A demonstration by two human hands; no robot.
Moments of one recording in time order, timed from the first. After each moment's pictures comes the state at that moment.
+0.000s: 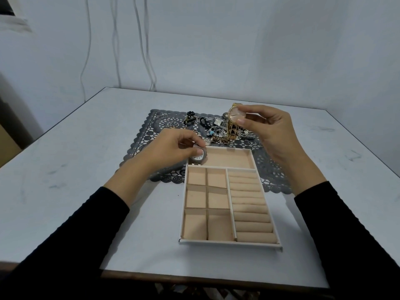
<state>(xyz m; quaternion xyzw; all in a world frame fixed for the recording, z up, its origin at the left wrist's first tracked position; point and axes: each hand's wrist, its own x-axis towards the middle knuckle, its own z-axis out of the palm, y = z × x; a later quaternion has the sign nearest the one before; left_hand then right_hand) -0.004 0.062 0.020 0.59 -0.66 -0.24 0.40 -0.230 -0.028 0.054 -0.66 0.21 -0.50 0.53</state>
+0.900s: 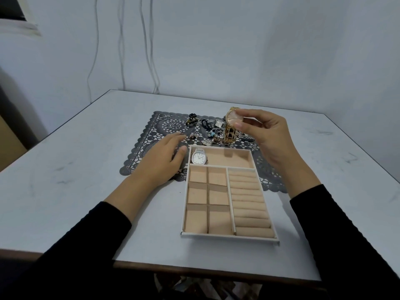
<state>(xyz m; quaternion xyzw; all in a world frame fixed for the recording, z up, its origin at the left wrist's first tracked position) 0.005 0.082 -0.014 0.69 -0.65 -0.03 0.31 -0.228 -0.014 0.053 -0.65 0.20 -0.50 0.54</state>
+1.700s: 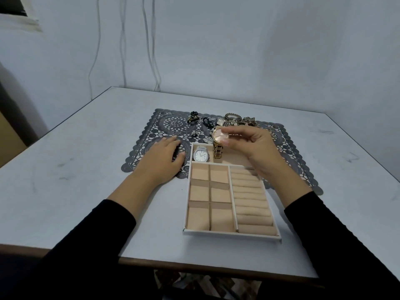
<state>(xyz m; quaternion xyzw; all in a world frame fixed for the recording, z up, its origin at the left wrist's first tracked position) 0.010 0.078 -0.023 0.75 -0.63 -0.04 0.21 -0.216 -0.002 0.025 -0.68 0.23 -0.43 0.55</state>
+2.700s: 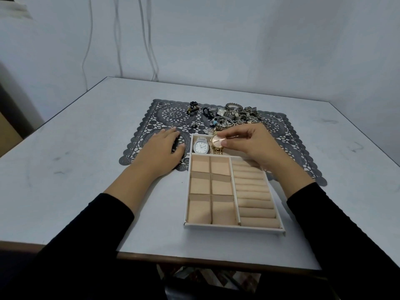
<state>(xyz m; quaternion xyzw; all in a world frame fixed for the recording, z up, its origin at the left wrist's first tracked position) 0.014 0.075 -0.025 0.75 -0.63 -0.06 0.21 -0.218 0.001 0.024 -0.71 0.35 -0.31 0.53</state>
